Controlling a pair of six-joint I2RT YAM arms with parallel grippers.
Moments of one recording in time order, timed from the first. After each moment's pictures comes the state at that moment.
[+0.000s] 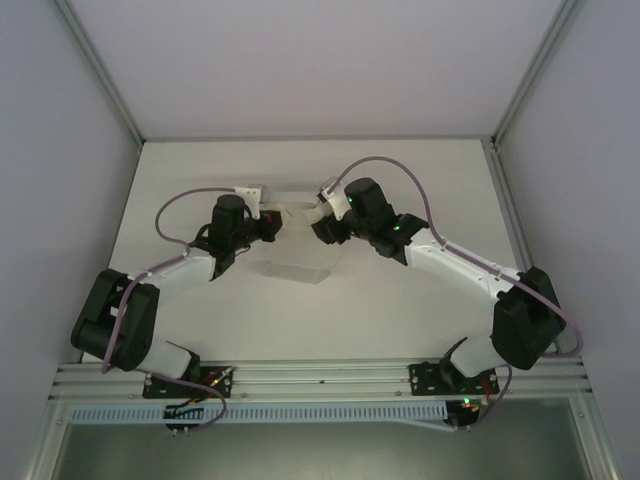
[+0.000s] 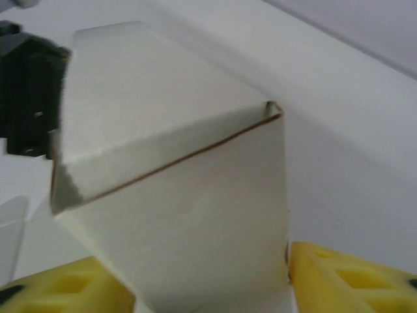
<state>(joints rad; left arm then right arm) -0.45 1.46 0.71 0.28 0.24 -0.41 0.74 1.47 1.10 -0.24 -0.02 -0.05</state>
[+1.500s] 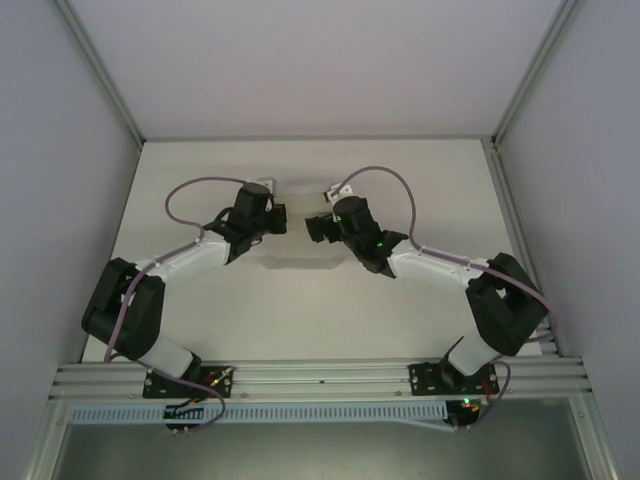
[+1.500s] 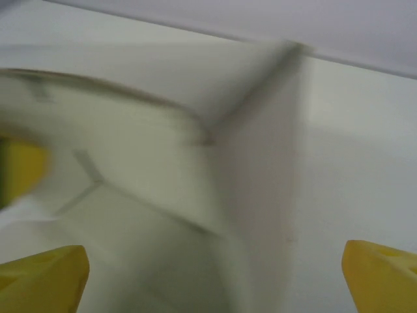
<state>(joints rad) -0.55 1.53 0.93 -0.05 -0.06 -0.45 0.79 1.54 0.93 0.12 0.24 0.18</state>
